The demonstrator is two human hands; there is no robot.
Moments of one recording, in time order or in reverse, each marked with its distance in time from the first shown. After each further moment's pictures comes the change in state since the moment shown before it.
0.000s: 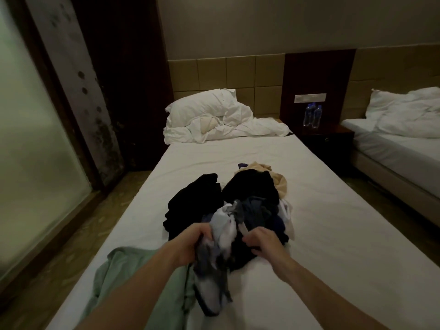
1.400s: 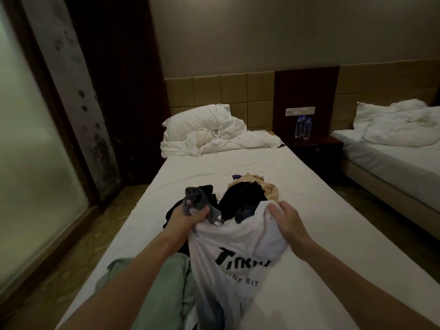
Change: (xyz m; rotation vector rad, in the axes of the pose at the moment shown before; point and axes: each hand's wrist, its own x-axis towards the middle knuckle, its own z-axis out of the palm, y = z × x) left_hand -0.022 0.040 0.004 0.113 0.170 0.595; right_hand -0.022 -0.069 -0.056 -0.207 0.336 -0.325
